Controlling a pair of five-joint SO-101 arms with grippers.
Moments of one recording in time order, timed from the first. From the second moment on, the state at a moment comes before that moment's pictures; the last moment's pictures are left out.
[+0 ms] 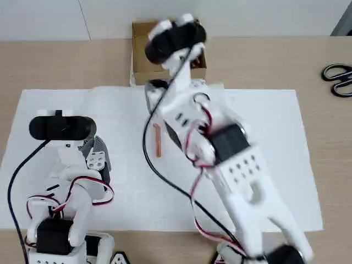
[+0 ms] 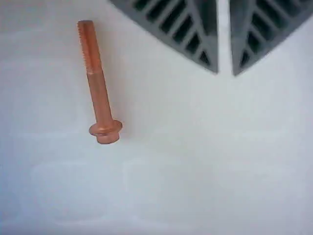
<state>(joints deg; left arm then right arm) 0.2 -79.5 55.1 68.8 10.1 -33.8 -26.8 8.4 55.9 -10.6</state>
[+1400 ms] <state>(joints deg) 12.5 -27.0 18.1 73.2 18.2 -13.5 -94.5 75.6 46.3 -5.5</state>
